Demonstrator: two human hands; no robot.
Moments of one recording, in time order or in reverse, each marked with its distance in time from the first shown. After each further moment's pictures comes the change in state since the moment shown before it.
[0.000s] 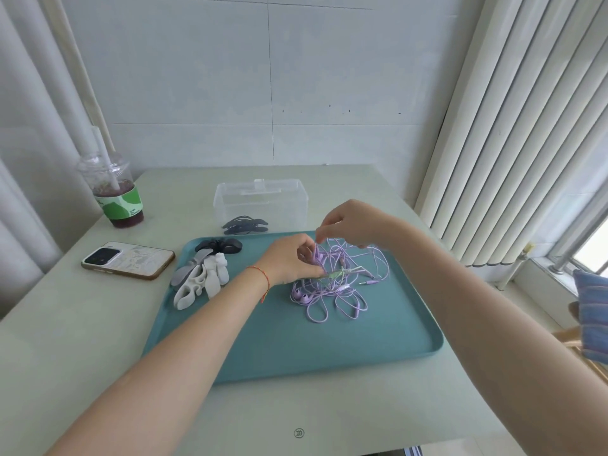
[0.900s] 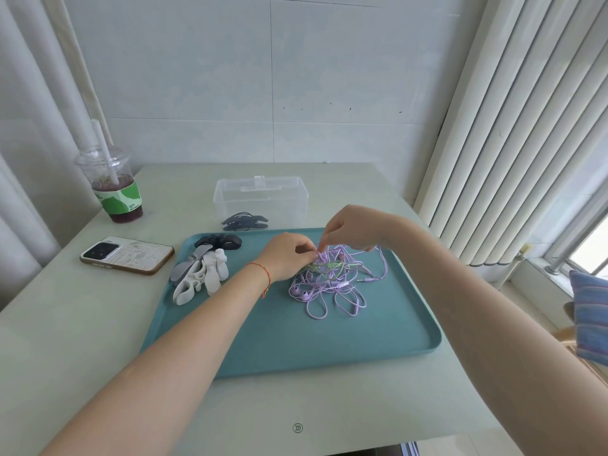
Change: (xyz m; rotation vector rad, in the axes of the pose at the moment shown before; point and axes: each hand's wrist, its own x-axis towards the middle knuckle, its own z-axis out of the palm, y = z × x) left_hand 0.004 -0.007 0.001 0.078 0.021 0.009; right_hand -0.011 -0.008 0.000 -0.051 -0.151 0.063
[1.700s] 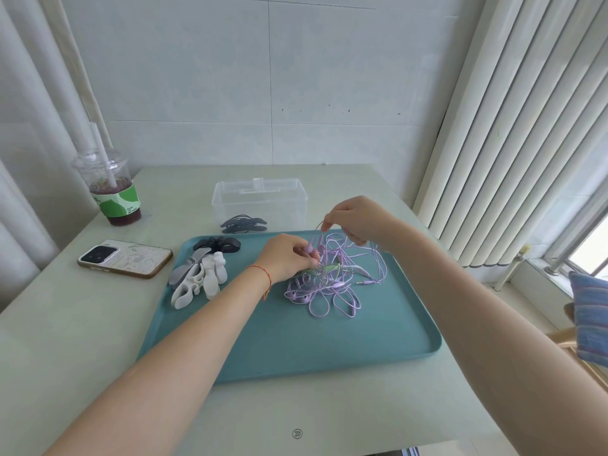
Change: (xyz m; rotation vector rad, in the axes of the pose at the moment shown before) left_hand 0.001 0.002 0.002 -0.133 0.021 -0.085; right_hand 0.011 0.011 -0.002 0.312 0.251 -0.010
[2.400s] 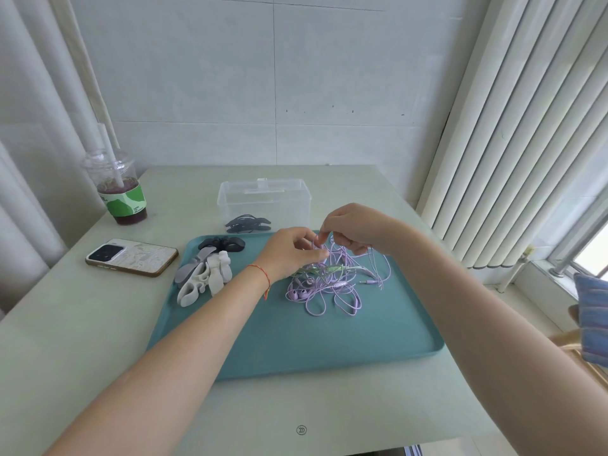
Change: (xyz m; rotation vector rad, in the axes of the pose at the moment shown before) left_hand -0.009 0.006 -0.009 -0.170 0.047 0.064; right_hand -0.005 -0.010 0.009 0.039 -0.179 0.081
